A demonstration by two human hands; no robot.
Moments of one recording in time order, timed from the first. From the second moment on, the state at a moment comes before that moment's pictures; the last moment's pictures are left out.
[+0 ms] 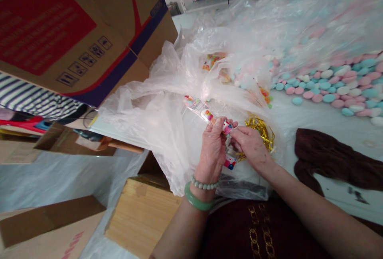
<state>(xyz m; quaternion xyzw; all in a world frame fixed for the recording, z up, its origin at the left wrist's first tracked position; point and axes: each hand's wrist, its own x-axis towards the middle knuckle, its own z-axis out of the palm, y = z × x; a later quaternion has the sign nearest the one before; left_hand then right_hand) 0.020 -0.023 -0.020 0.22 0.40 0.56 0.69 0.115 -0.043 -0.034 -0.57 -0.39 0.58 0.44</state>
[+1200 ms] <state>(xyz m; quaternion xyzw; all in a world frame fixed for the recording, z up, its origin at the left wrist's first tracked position) -0.002 -0.011 -0.018 0.17 0.36 0.59 0.71 0.107 -0.046 -0.031 -0.46 -0.27 0.71 0.45</state>
